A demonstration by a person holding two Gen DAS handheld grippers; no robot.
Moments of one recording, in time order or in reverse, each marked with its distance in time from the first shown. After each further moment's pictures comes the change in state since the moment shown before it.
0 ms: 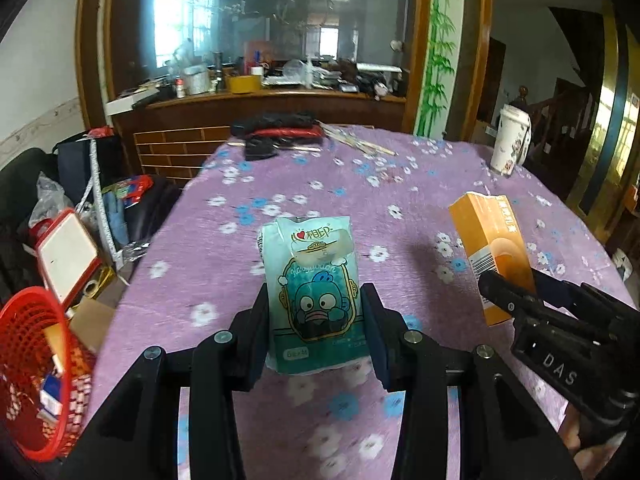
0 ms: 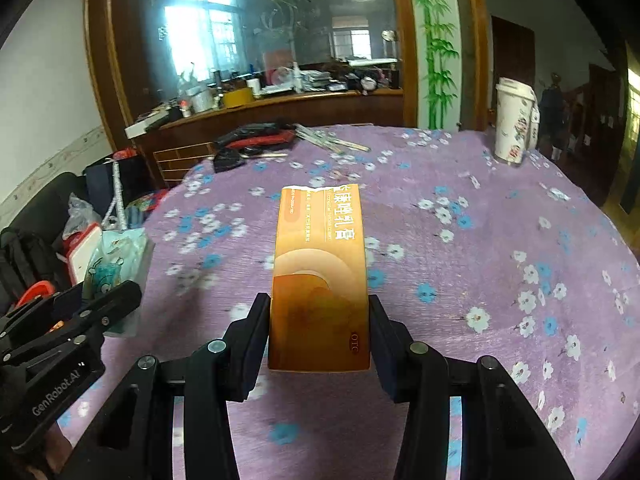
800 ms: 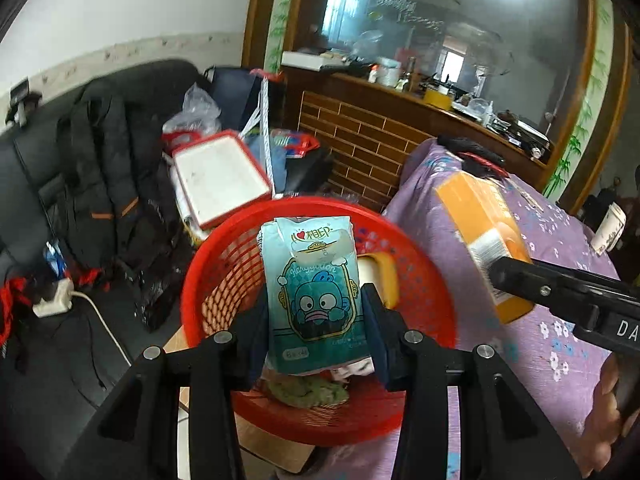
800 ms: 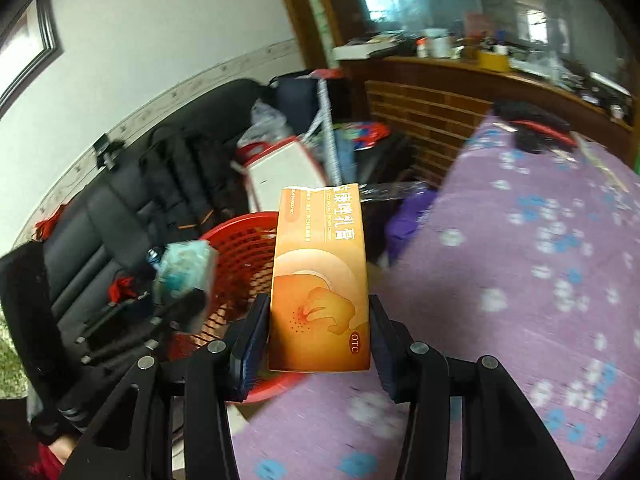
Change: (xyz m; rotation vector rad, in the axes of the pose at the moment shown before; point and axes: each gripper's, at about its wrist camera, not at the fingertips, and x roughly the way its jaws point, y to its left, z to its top) left arm -0.109 0.286 -0.092 -0.368 0.006 0.248; right arm 0.027 0.309 -0.016 -0.319 0.234 0.544
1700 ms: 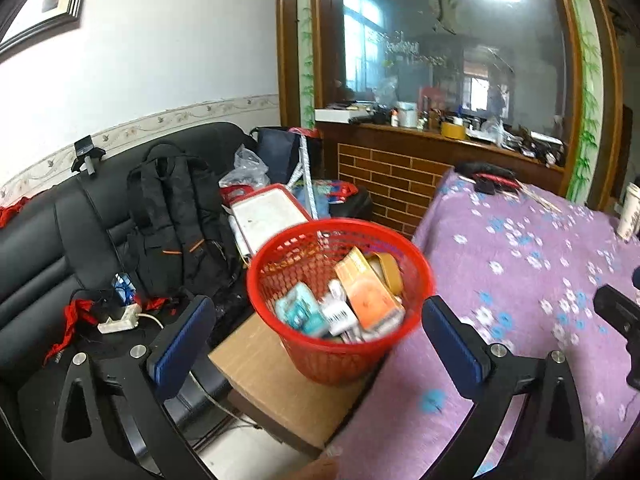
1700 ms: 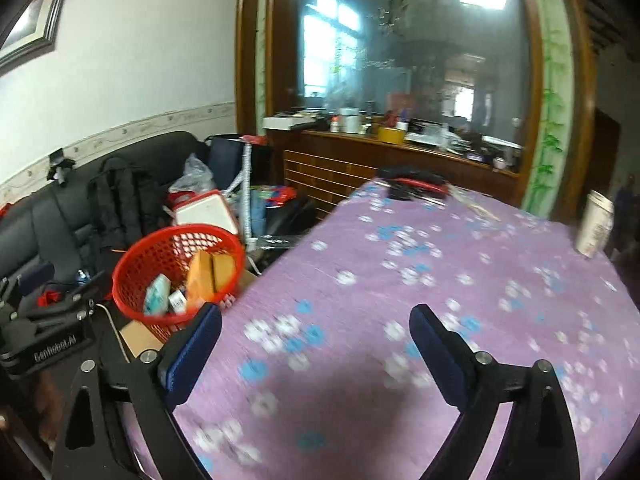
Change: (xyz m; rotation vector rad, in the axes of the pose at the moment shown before) left arm -0.107 -0.066 -0.061 0.087 -0.213 0.227; right arm -0.159 -0.017 -0.124 -0.026 -0.310 -0.426
